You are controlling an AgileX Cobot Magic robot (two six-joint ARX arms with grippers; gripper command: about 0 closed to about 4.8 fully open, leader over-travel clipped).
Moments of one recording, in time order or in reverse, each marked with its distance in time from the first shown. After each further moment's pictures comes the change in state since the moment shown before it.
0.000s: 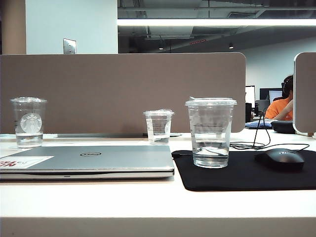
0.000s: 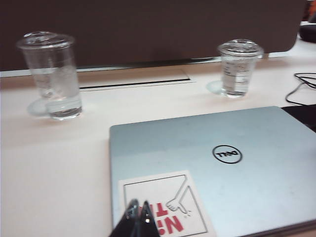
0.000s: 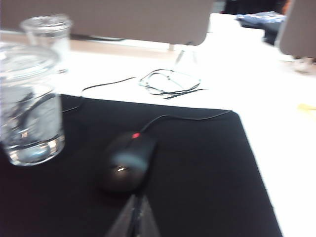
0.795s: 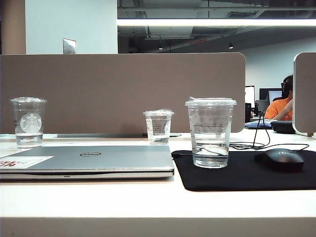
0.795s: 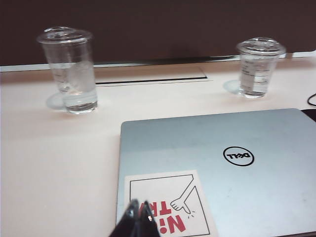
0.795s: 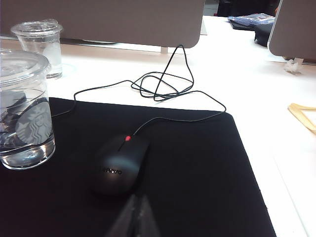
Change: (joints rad) left arm -0.301 0.000 0.000 -0.005 -0.388 -0.019; right arm -0.103 0.000 0.000 0.010 -0.087 -0.001
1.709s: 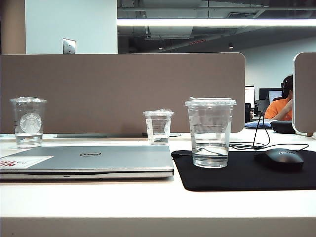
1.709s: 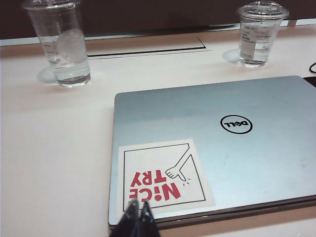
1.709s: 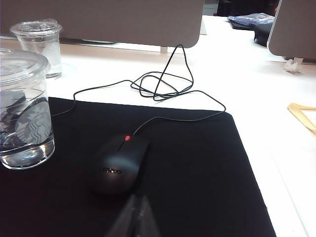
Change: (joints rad) left arm -0.038 0.000 0.000 -0.098 -0.022 0.000; right arm 0.000 0.000 0.000 -0.001 0.000 0.000
